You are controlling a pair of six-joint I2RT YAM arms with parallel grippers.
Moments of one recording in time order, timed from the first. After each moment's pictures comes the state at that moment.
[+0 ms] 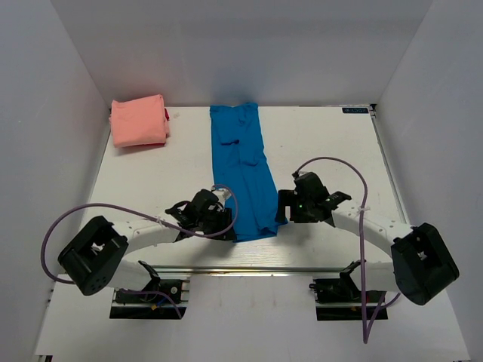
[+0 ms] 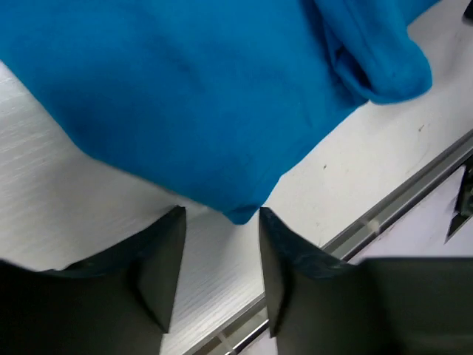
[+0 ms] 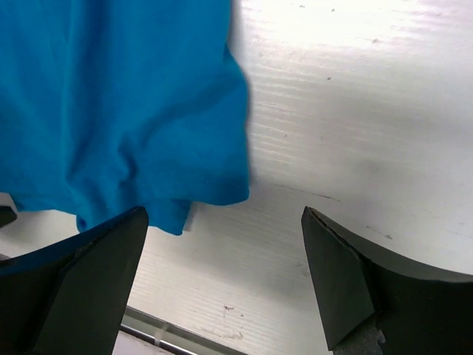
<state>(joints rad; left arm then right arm) -0.75 1.34 0.52 -0.06 0.25 -0.58 0.60 1.27 0.67 -0.40 -0.05 0.50</state>
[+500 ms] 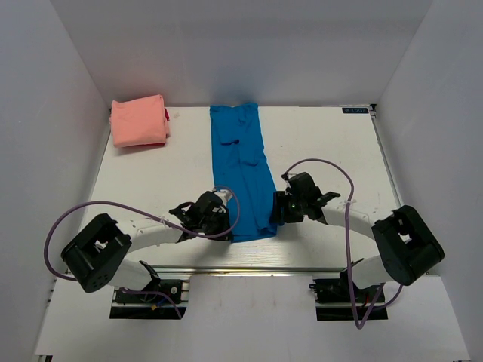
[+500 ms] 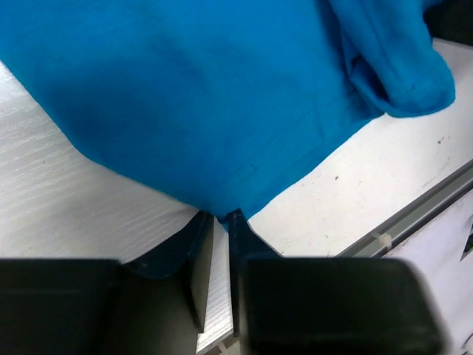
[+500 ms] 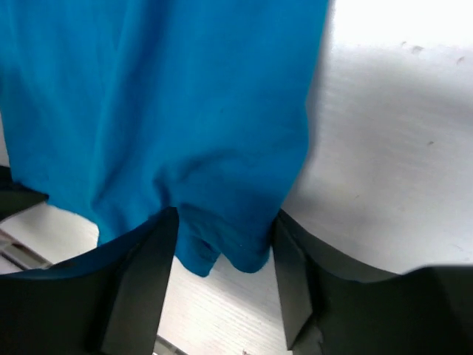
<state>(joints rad) -0.80 1.38 0.54 -0.06 0.16 -0.61 0.60 1.43 0.64 -0.17 -0.21 0.45</state>
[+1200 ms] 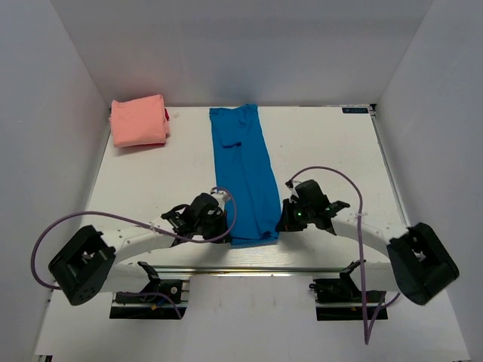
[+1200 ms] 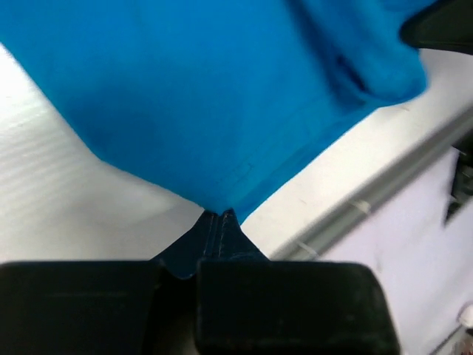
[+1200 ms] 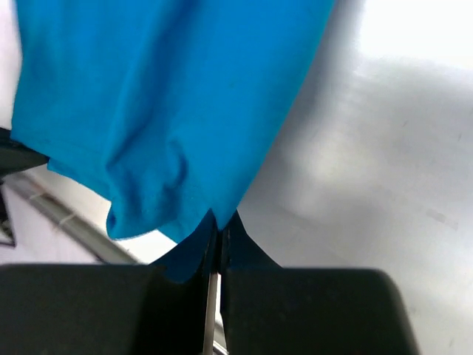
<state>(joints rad) -0.81 1.28 0.51 -0.10 0.19 -0.61 0.61 1.30 0.54 -0.18 -0.31 0.49</state>
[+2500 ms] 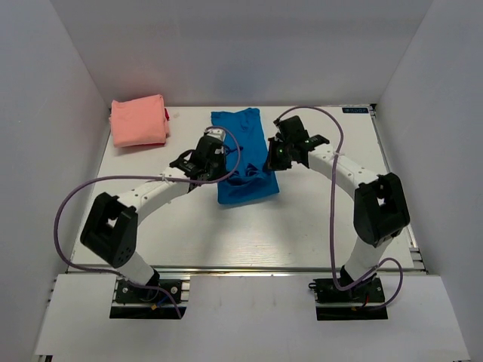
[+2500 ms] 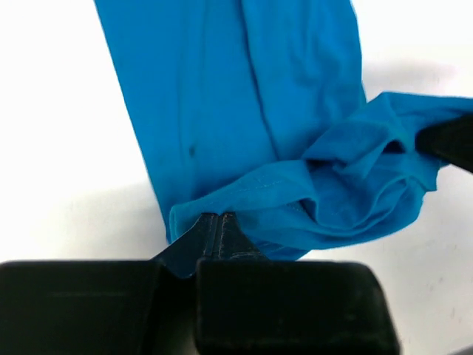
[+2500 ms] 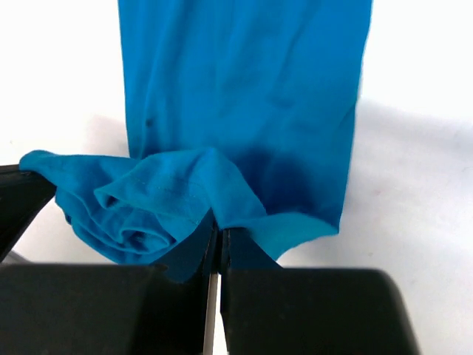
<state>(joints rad) -0.59 1.56 1.10 -0.29 -0.11 -0.48 0.51 1.74 1.35 -0.49 -0.20 0.47</state>
